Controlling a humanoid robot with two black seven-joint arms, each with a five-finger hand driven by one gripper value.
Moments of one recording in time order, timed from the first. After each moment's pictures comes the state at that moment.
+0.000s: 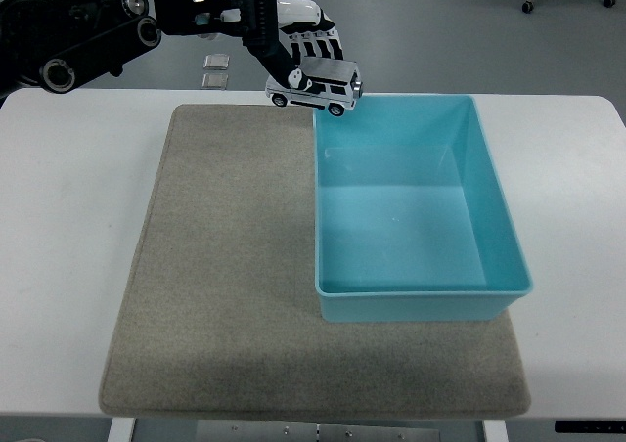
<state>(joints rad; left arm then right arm) -1.50 0.36 -0.02 -0.86 1.03 -0.35 -0.18 0.06 0.00 -0.02 0.11 -0.03 0.15 0.06</state>
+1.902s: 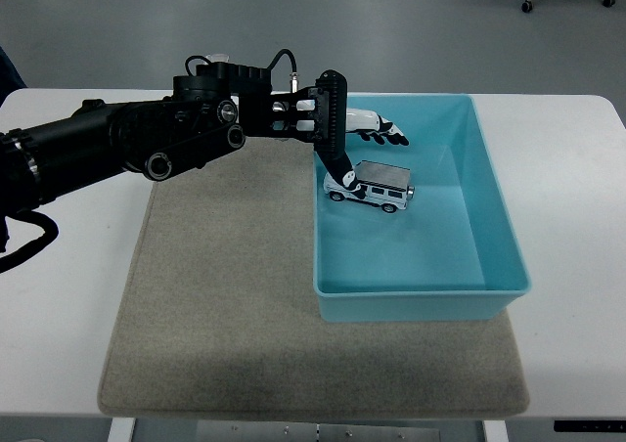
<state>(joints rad) -1.33 0.15 -0.01 -0.81 1.05 -0.30 -0.17 0.06 0.00 -0.02 0.11 -0.03 0.15 0.06</state>
